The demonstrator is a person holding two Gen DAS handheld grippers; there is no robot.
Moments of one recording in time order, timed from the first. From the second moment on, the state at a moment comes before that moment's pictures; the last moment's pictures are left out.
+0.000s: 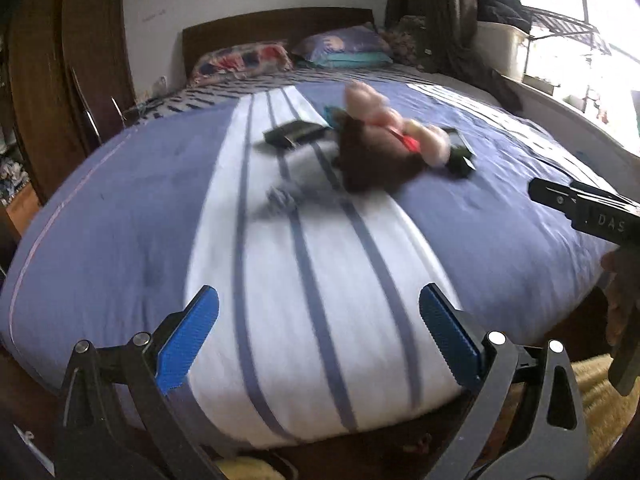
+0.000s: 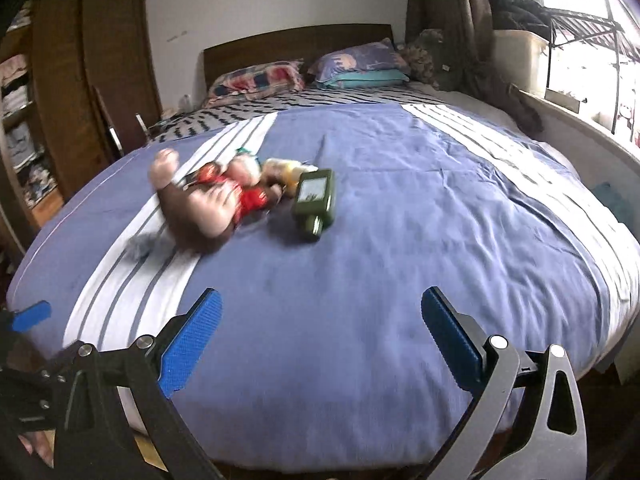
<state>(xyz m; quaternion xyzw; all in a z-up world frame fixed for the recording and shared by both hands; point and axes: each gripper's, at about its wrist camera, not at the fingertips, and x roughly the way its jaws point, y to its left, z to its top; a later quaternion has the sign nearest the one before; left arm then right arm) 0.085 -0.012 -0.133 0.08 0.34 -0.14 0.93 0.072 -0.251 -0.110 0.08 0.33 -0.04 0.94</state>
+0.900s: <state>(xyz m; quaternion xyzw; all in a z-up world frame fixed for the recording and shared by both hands) 0.220 -0.015 -0.161 0.03 0.41 -0.16 0.90 0.203 -0.261 -0.150 0.11 0.41 -0.05 0.90</state>
